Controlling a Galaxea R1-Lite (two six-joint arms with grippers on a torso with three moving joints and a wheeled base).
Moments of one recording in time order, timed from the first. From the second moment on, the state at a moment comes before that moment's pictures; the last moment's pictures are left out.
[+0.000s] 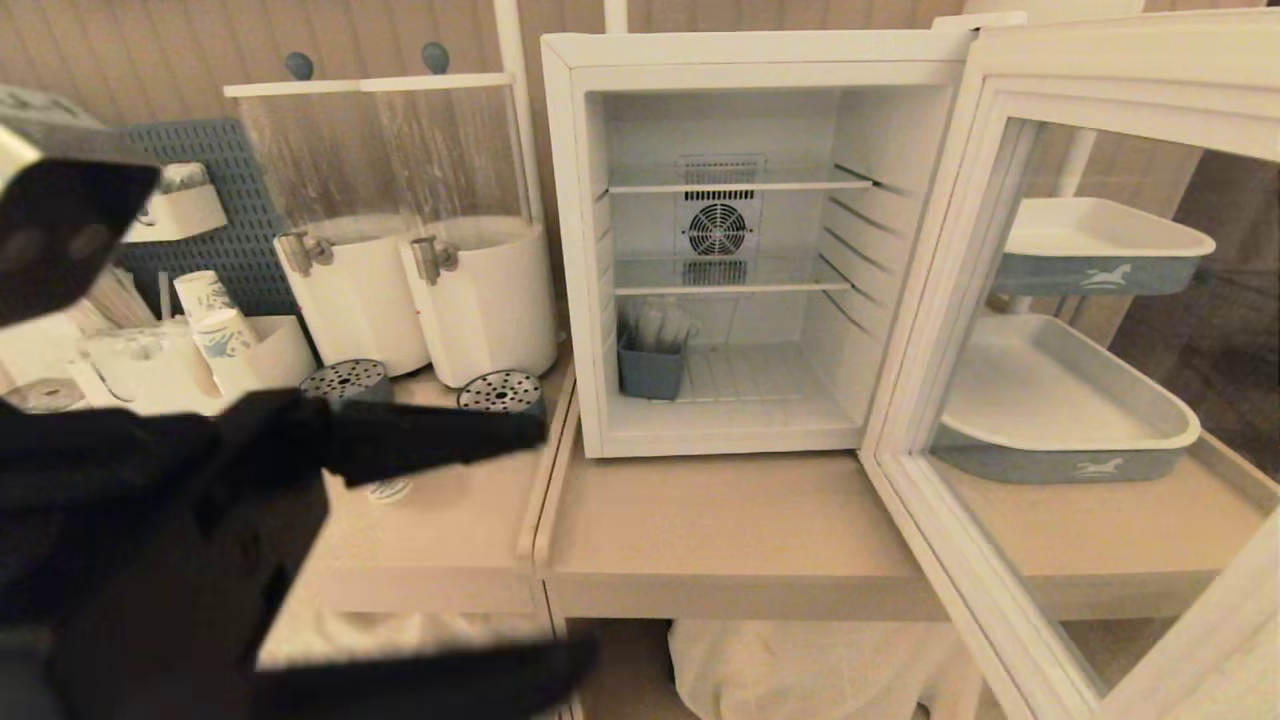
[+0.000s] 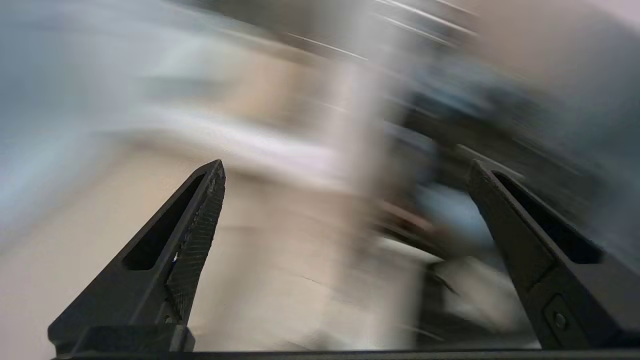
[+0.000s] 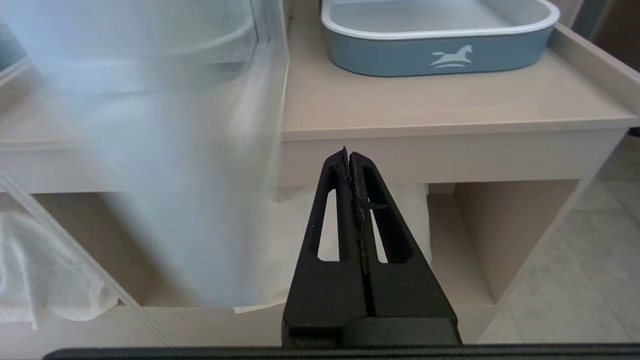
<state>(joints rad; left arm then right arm) -0.74 1.12 -0.84 -0.24 -0.48 -0.15 0.00 0.00 -0.05 0.11 -0.01 0.01</state>
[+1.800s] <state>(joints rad) 0.01 0.00 -0.33 0.36 0.14 -0.01 0.00 0.00 -0.05 0.10 -0.01 0.01</state>
